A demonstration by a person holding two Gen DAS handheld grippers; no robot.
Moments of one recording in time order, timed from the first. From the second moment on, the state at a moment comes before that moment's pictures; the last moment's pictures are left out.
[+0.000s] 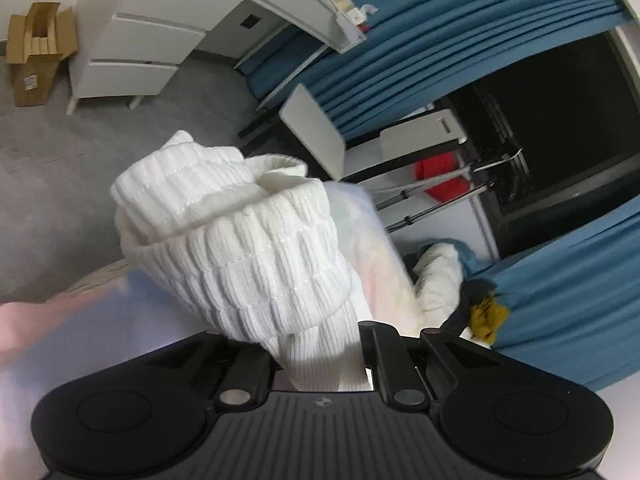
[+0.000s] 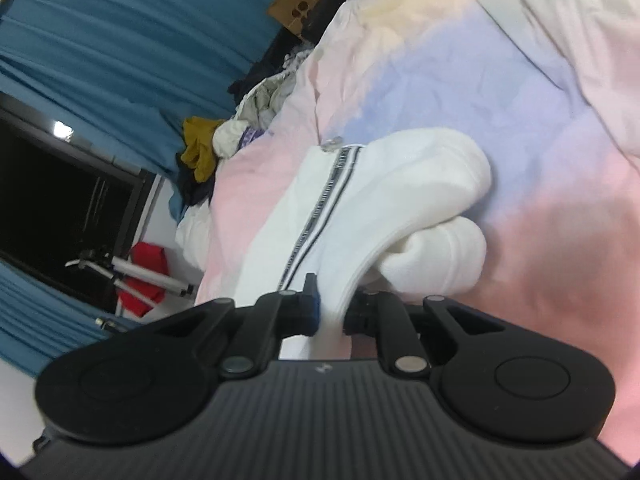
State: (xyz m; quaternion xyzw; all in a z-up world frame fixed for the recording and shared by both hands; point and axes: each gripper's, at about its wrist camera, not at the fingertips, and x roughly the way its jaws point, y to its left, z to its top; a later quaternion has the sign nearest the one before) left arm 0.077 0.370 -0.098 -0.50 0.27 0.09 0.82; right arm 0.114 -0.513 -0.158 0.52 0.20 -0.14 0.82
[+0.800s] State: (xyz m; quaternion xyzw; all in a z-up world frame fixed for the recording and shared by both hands) left arm -0.020 0.318 -0.097 -0.33 0.34 0.08 0.88; right arm 0.108 -0.540 -0.249 0.71 0.15 -0.09 0.68
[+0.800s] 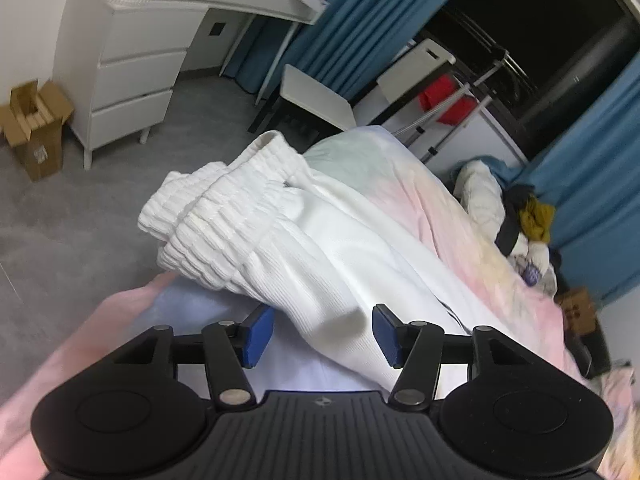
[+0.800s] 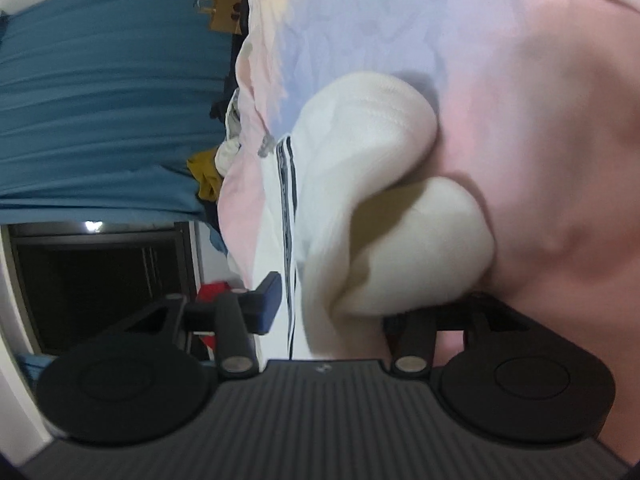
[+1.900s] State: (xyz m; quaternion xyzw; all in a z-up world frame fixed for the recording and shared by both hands) left arm 0.187 -0.002 -0.168 -0.08 0.36 -0.10 0.92; right arm 0.130 -0.554 -0.252 0.68 0.13 -0.12 0.71
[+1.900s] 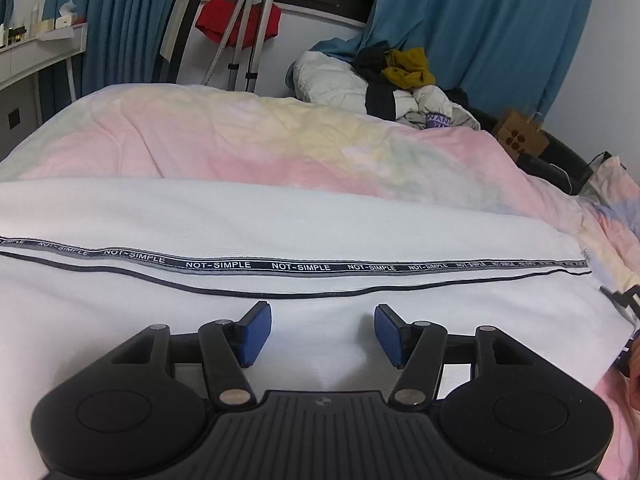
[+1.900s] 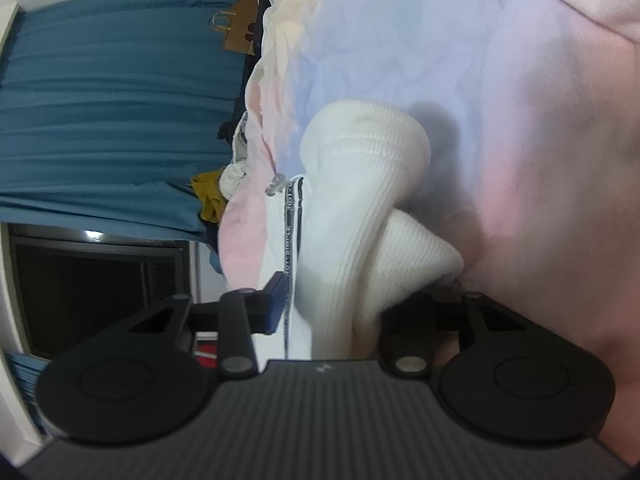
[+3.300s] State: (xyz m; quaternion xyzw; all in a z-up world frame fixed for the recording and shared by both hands) left arm 0.147 0.088 -0.060 -0.25 0.20 -0.11 0.94; right arm 0.112 -0.294 -0.064 -0.01 0.04 0.04 1.00
